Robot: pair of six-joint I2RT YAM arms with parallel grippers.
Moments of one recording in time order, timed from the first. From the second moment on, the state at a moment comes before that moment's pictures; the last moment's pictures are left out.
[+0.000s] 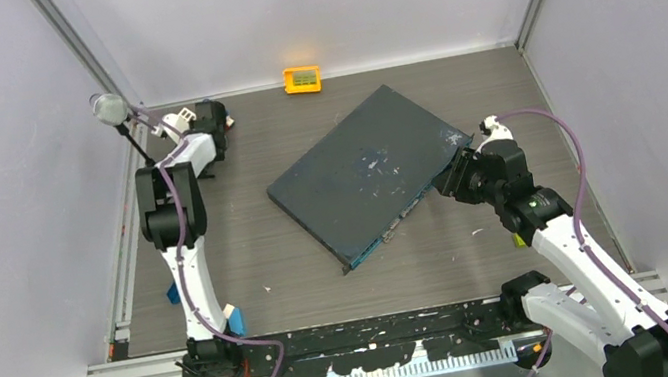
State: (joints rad) left arm -0.05 2.26 1.69 -0.40 -0.68 -0.94; right arm 0.24 0.82 0.64 -0.39 -0.07 0.62
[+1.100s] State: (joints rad) left arm -0.04 2.12 1.42 -0.04 -0.54 -0.87; right arm 0.24 0.83 0.63 -0.39 -0.09 0.61
